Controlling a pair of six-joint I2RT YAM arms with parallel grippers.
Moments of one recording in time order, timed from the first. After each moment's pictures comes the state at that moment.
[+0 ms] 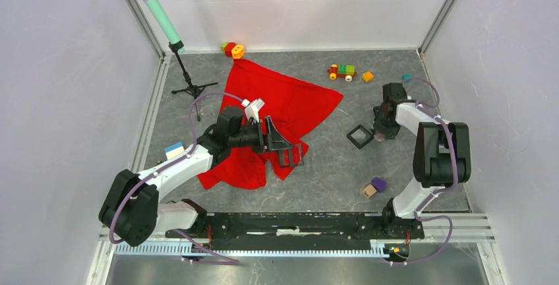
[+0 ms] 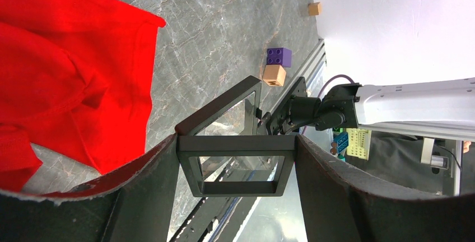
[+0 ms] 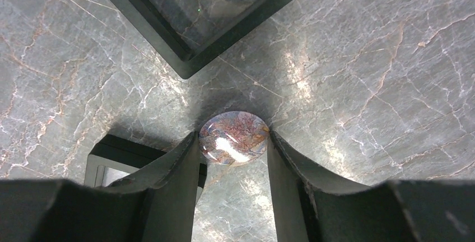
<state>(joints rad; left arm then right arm) -0.55 1.25 0.65 0.08 0.61 -0.79 -0.03 1.70 0.98 -0.49 0.19 0.45</state>
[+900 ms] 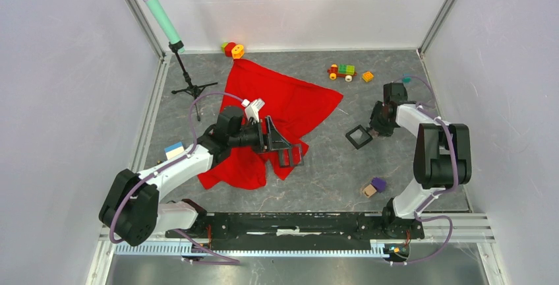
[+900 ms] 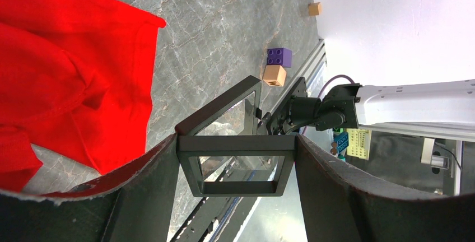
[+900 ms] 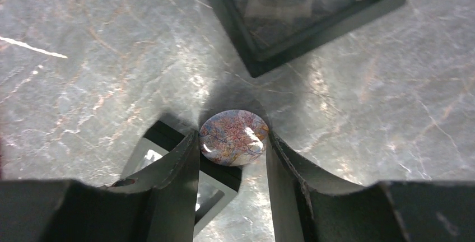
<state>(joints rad) -0.55 1.25 0.65 0.08 0.61 -0.79 -0.03 1.68 0.96 -0.42 0.04 0.39</state>
